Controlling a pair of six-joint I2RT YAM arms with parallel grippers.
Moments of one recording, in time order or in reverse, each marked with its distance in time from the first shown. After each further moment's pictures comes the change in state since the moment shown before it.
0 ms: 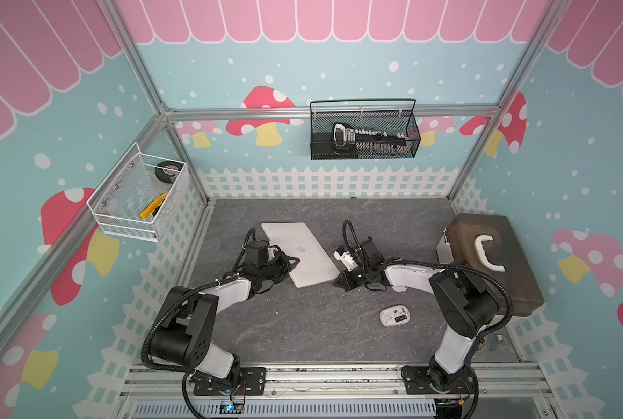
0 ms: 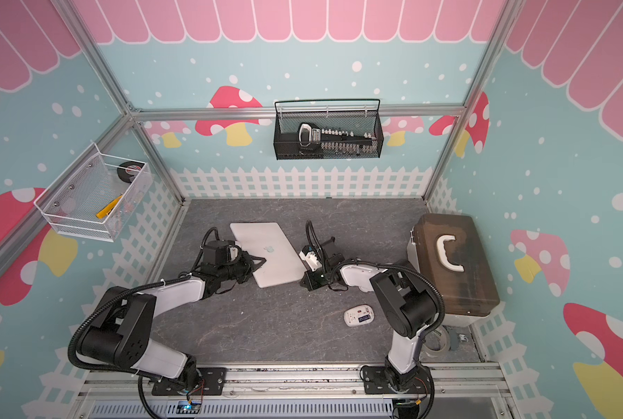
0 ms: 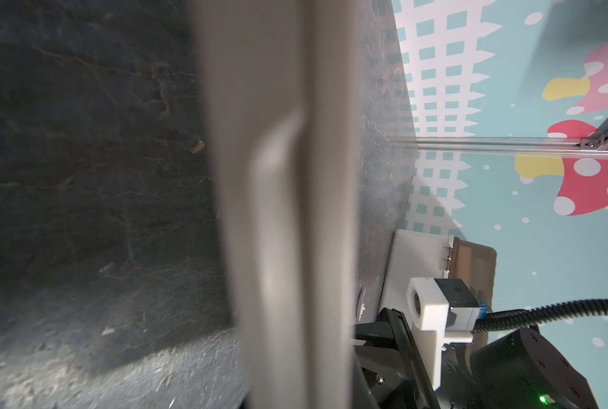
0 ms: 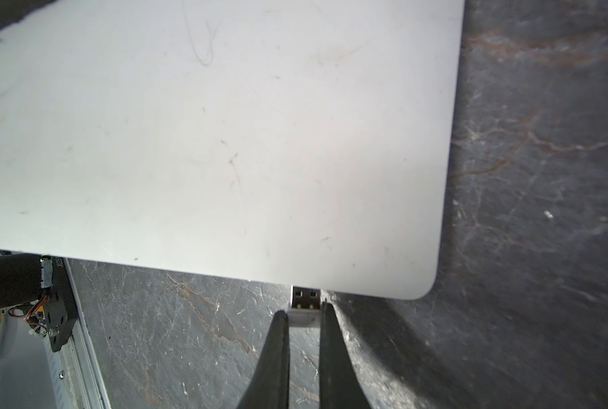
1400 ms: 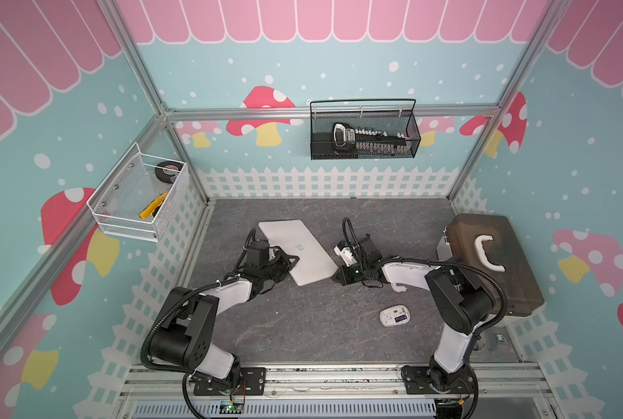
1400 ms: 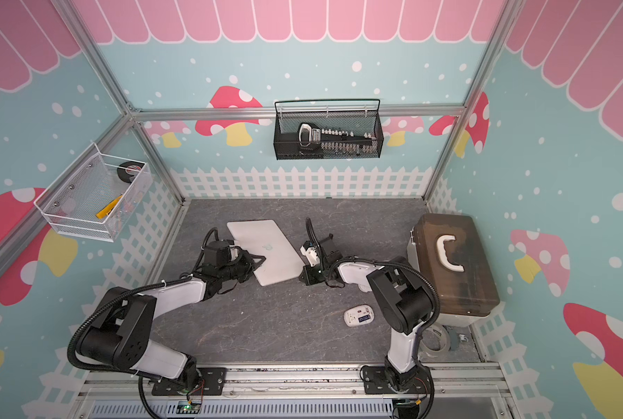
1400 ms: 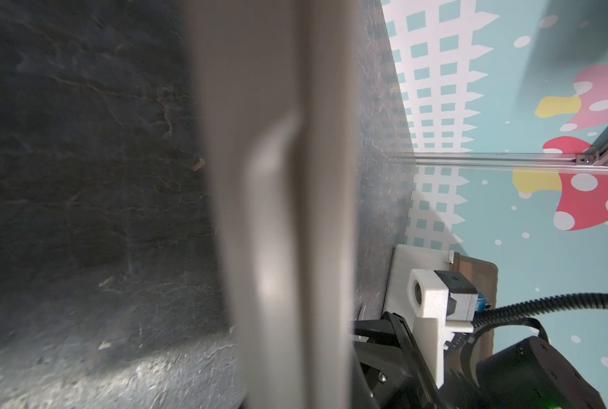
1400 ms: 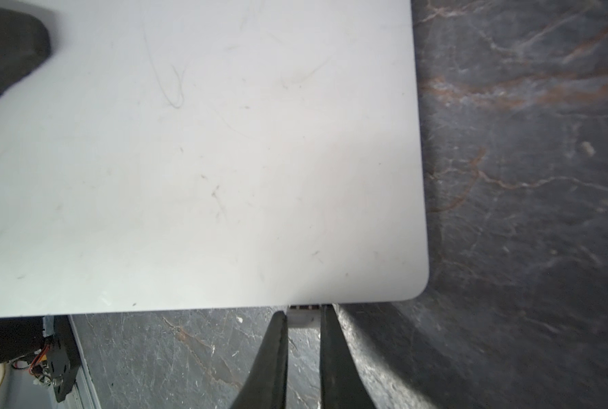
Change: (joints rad) left arm -0.024 -0.005 -0.011 0.039 -0.071 -0.027; right arm 0.000 0.034 0.032 0.058 0.054 0.117
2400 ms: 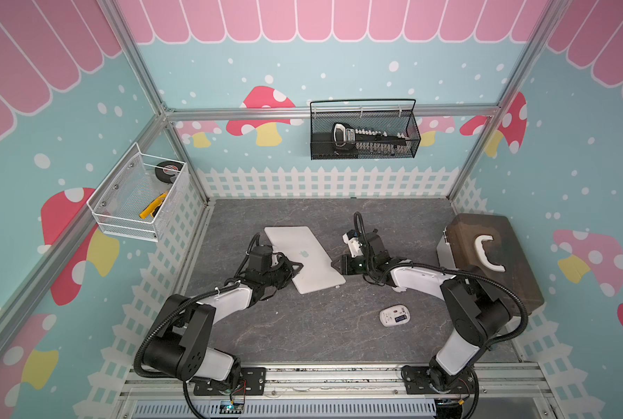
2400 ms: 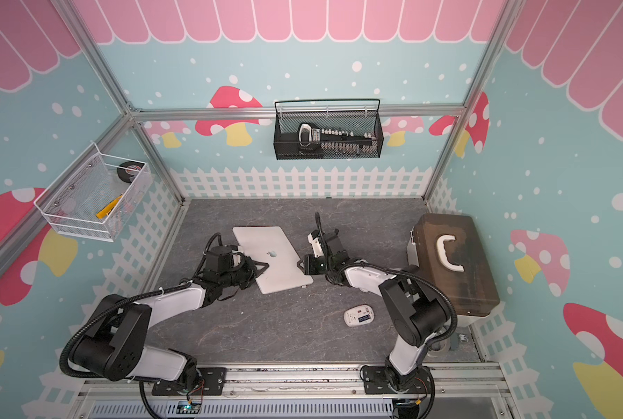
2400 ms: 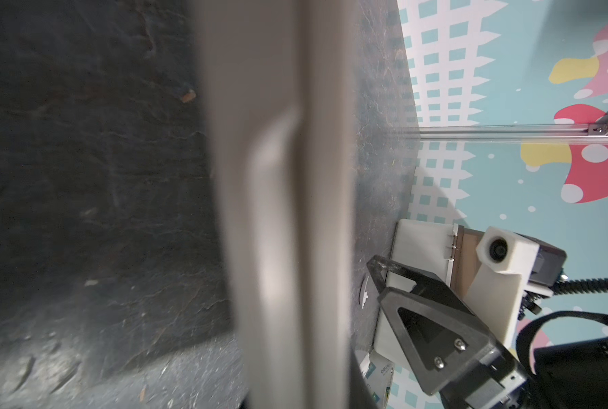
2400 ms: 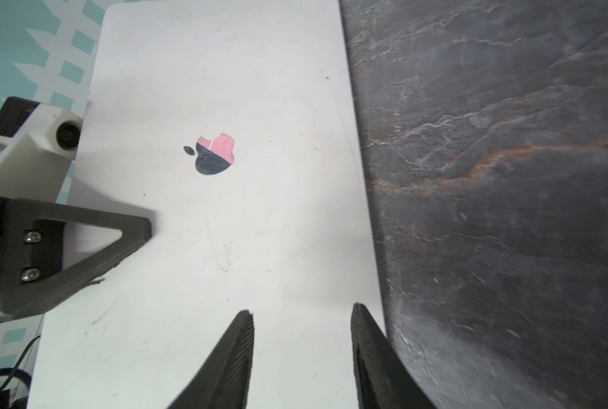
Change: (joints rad) left arm -0.047 -0.085 -0.072 -0.024 -0.014 -0.018; right arm -0.008 -0.155 -0.046 0.063 0.154 0.180
